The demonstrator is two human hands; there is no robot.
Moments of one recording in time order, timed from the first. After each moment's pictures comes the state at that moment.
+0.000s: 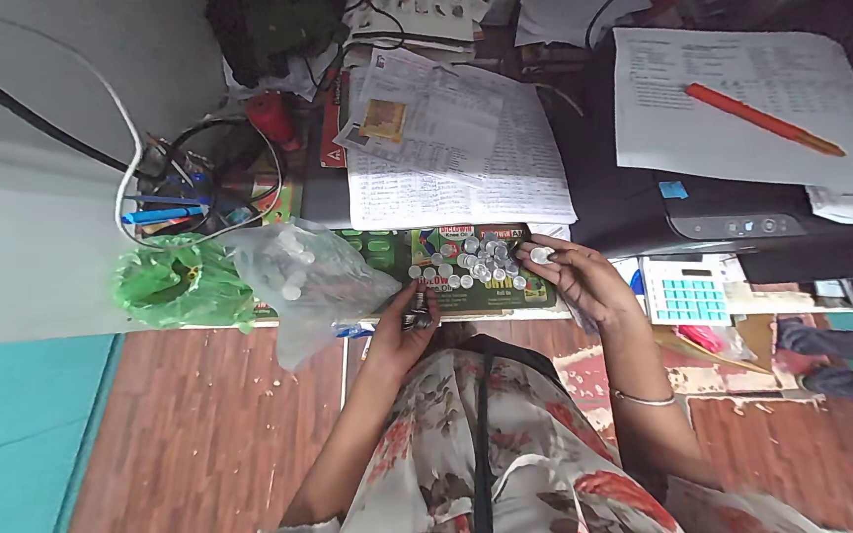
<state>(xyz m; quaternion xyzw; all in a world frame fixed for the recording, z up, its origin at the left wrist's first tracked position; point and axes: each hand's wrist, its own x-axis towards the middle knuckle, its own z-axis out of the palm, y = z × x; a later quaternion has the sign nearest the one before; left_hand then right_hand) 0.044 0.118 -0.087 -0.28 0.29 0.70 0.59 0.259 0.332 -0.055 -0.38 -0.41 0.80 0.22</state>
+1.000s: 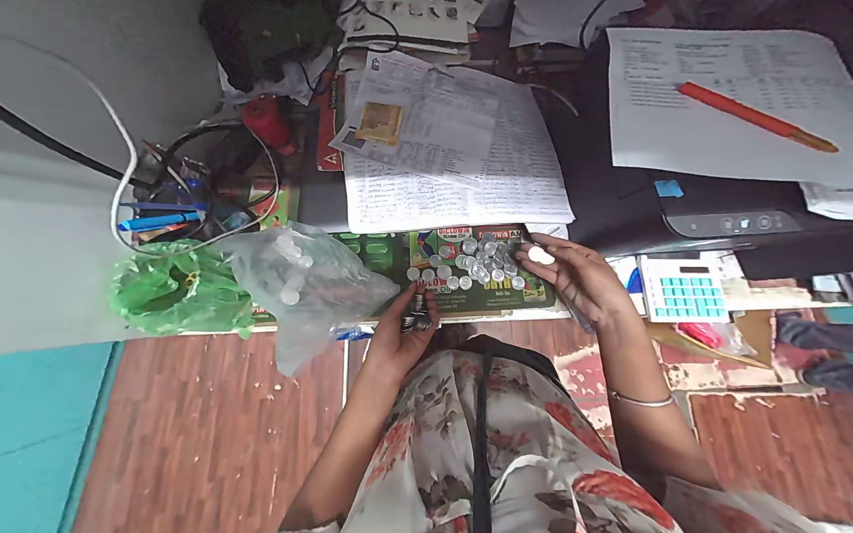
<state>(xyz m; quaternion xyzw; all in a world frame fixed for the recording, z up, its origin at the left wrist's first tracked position) 0.043 0.119 -0.086 -0.29 0.29 0.69 0.59 0.253 0.327 -0.055 -0.41 -0.41 0.77 0.25</state>
